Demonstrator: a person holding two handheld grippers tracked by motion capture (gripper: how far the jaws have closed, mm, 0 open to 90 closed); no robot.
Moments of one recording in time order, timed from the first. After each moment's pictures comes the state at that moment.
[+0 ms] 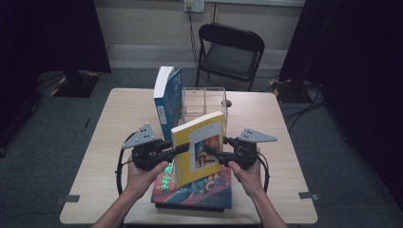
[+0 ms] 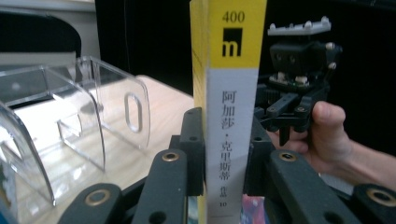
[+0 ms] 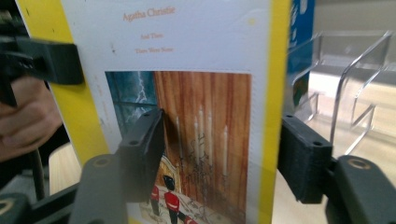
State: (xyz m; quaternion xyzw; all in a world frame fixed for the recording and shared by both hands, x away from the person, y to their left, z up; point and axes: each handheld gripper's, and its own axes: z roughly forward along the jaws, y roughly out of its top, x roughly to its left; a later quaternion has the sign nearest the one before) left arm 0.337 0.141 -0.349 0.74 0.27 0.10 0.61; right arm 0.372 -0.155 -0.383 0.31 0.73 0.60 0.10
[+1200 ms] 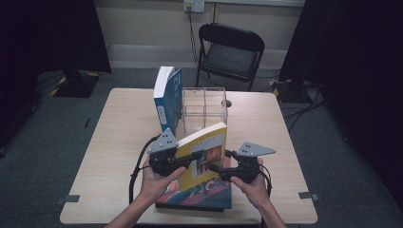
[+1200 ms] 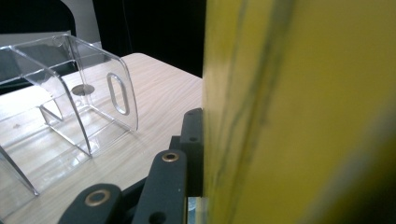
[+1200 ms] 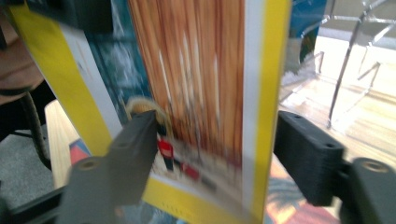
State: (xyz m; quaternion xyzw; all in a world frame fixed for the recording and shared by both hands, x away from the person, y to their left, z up) left arm 0.335 0.104 -0.348 0.76 0.28 0.10 0.58; right arm 0.347 -0.164 -0.404 0.30 0.77 0.55 0.10
